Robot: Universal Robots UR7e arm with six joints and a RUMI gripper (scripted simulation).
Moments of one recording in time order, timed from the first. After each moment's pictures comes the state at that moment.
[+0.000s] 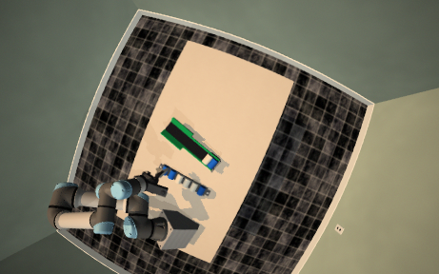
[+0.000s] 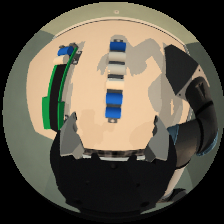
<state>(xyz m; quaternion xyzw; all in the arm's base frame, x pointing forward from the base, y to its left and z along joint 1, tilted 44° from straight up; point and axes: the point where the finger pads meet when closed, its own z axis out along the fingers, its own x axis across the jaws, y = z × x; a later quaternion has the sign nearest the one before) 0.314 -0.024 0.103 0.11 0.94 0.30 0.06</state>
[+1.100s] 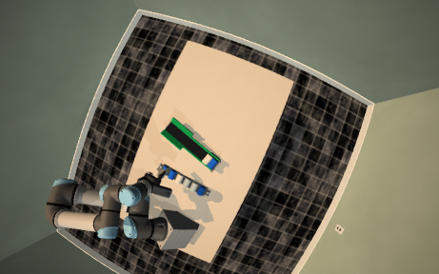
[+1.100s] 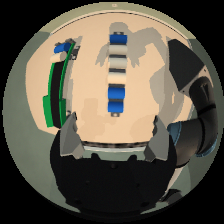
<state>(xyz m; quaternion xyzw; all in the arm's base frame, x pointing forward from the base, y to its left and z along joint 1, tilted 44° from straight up) 0.319 -0.023 0.103 0.12 0.92 0.37 0.07</state>
